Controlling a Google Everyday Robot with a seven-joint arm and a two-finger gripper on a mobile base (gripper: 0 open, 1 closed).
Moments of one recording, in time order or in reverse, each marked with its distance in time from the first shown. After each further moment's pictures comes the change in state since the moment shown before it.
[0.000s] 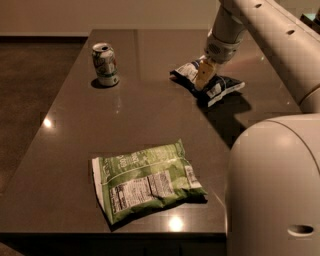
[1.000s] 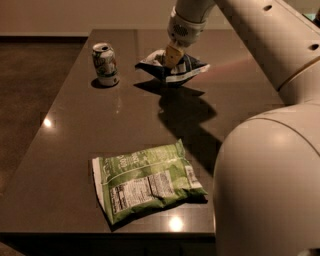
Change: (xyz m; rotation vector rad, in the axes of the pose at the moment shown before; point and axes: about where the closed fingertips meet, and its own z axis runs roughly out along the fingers) arm -0.082 0.083 -0.049 -0.038 -0.110 -0.264
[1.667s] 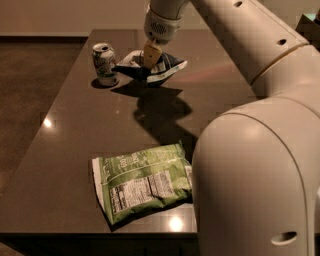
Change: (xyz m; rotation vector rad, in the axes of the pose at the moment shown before) arm -0.056 0.033 0.009 -0.053 -0.027 -0.179
